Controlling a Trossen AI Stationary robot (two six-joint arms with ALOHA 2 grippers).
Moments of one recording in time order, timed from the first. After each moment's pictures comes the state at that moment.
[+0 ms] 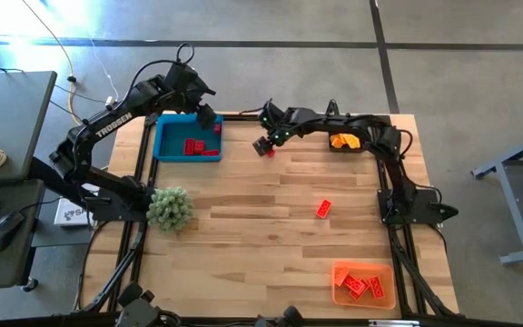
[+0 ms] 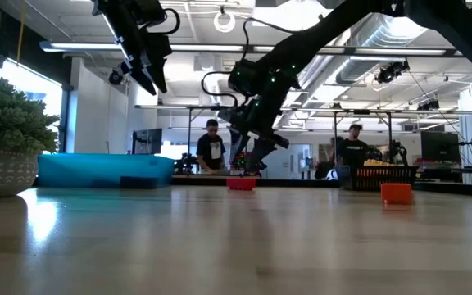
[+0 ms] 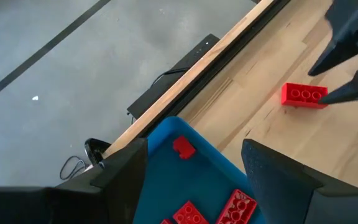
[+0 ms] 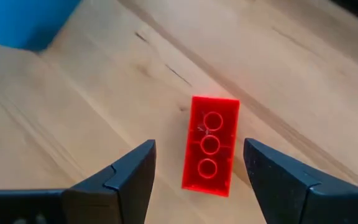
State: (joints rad) left arm 0.94 1.37 1.30 -0.81 -0.05 0.10; right arm -0.46 2.12 1.64 -0.59 -0.06 0.42
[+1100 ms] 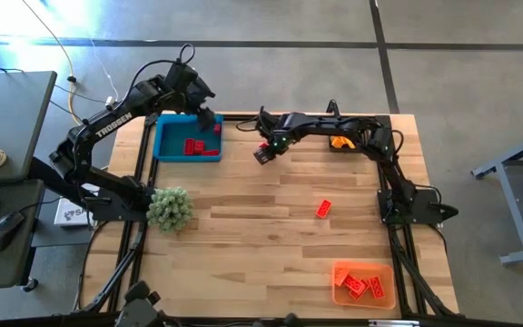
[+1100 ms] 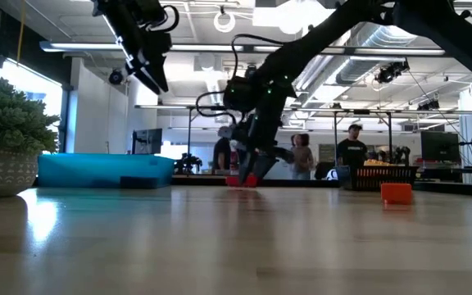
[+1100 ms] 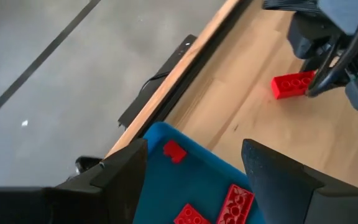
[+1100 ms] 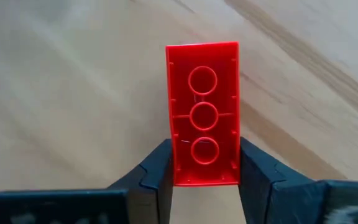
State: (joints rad) left arm 0.94 1.37 1.30 -0.81 0.02 0.23; right arm -0.44 2.20 1.68 -0.71 -0.11 0.45
